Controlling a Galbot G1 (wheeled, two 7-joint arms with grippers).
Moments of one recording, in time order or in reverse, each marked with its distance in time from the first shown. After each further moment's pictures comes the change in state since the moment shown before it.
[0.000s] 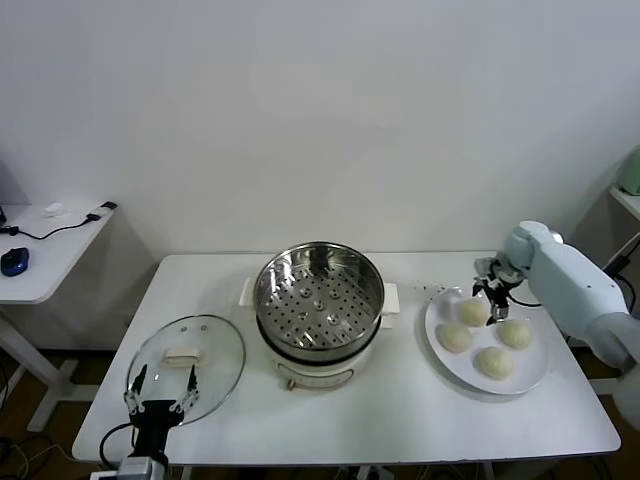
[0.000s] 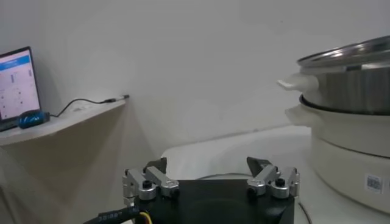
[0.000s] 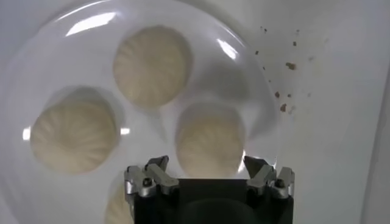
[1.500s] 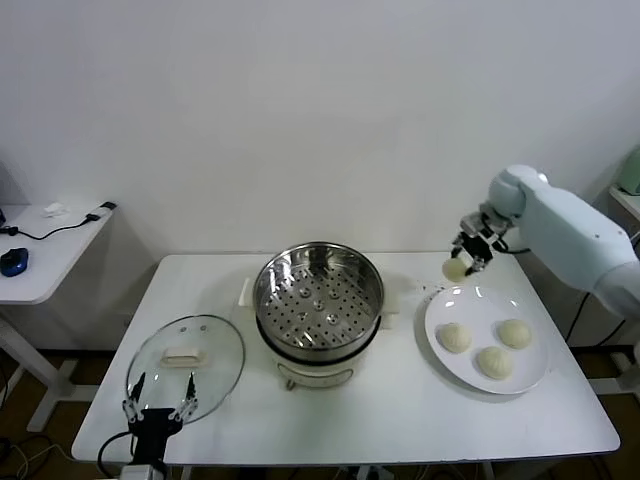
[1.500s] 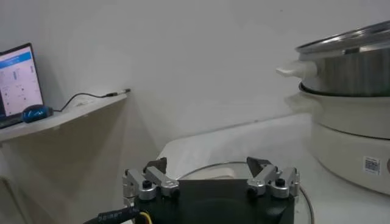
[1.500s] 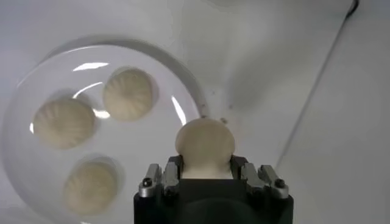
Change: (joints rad) left arm 0.022 -0.005 -0.002 0.008 0.015 -0.011 -0.013; right arm 0.428 -0.007 -0.392 0.339 0.248 0.245 -0.105
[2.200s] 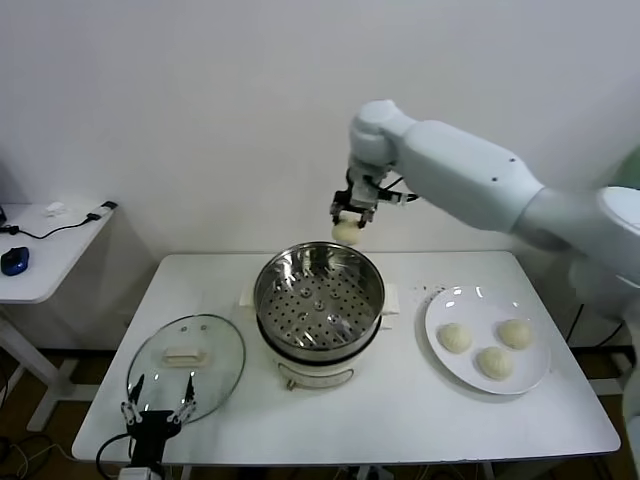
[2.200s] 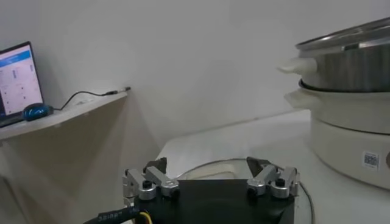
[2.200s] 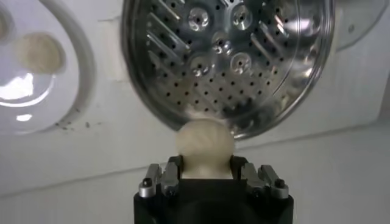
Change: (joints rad) left arm 0.011 0.016 -0.001 0.001 -0.013 -0.001 -0.001; right arm 0.037 0.357 -0.020 0.107 -0.254 0.306 0.074
